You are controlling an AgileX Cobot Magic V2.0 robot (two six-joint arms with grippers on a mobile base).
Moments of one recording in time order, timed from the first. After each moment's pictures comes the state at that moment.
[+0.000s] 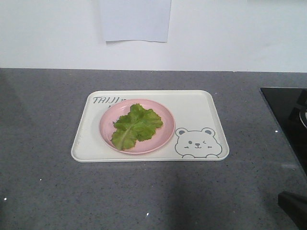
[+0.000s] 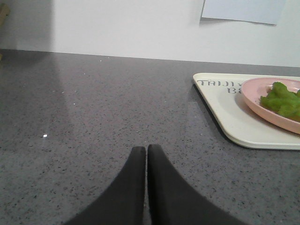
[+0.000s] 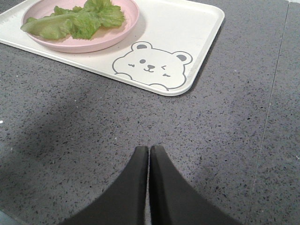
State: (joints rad) left arm 0.02 -0.01 0.03 -0.07 0.21 -0.04; right arm 0.13 0.40 -0.34 0.47 0.58 -0.54
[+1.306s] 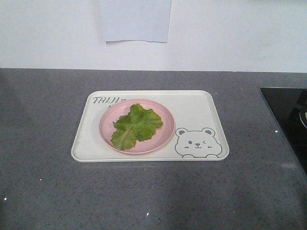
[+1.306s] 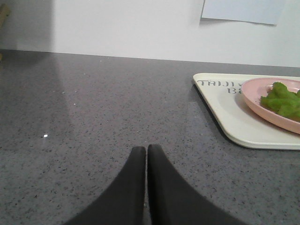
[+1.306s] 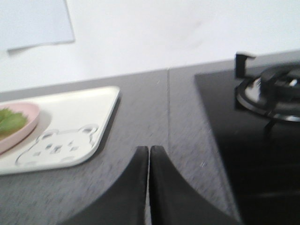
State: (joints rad) left arm 0.02 -0.01 0.03 -0.07 0.21 -0.04; right arm 0.01 -0.01 0.03 -0.03 0.13 0.18
